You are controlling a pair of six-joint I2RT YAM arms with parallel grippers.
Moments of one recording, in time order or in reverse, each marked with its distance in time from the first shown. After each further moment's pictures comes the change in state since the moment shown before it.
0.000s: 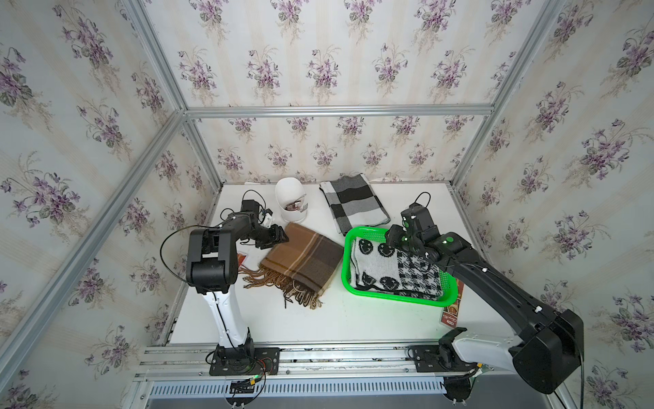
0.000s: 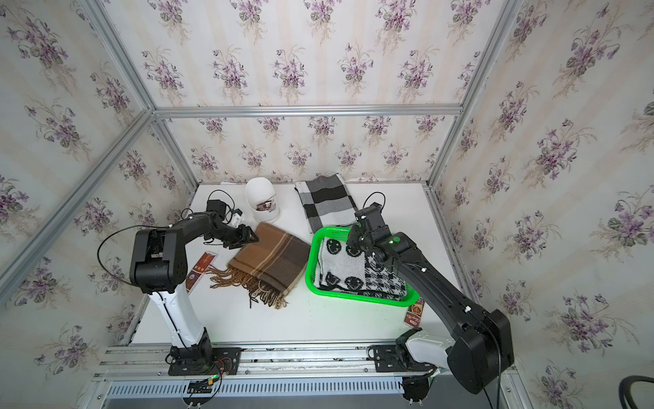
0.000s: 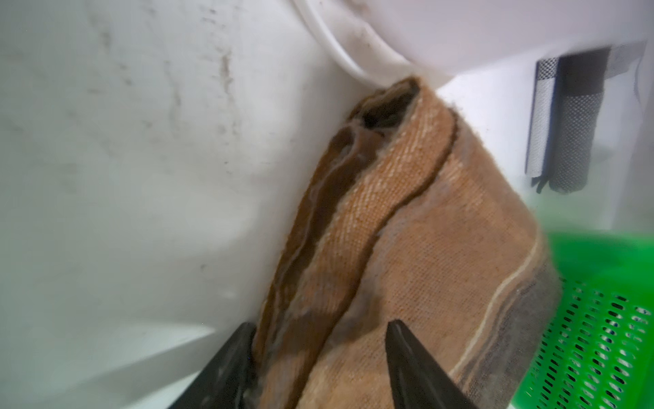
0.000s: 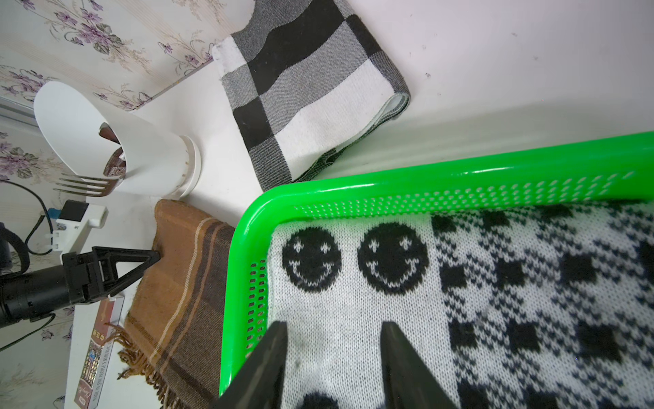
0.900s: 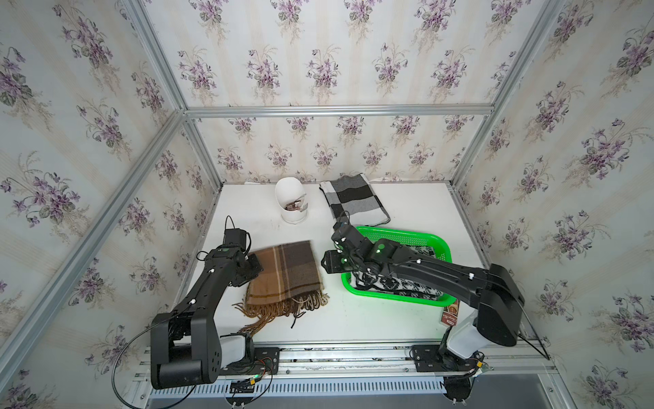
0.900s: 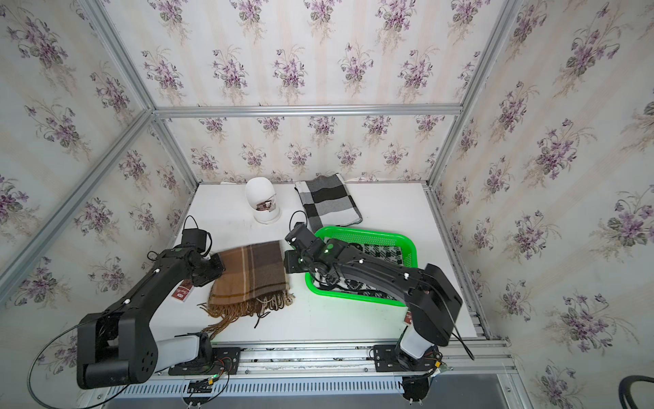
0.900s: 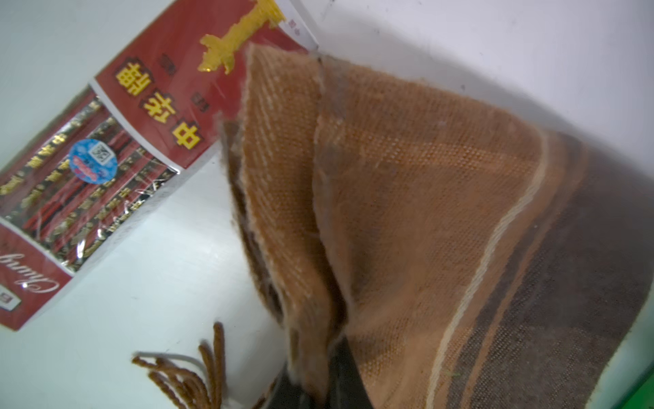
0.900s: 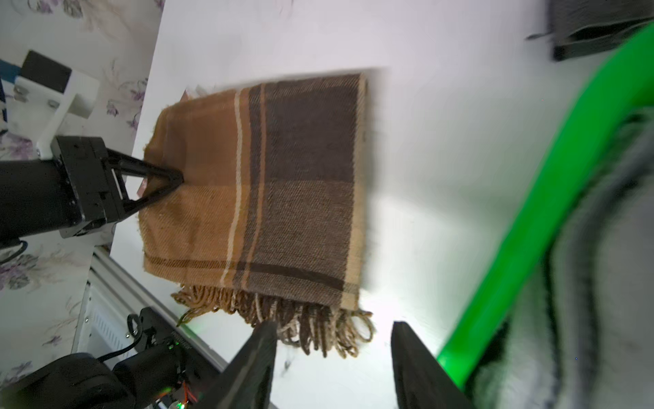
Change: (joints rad) left arm 0.066 -0.713 -0.520 -0.146 -0.468 -0.364; right arm 0.476 0.443 0.254 0.105 -0.162 -0.004
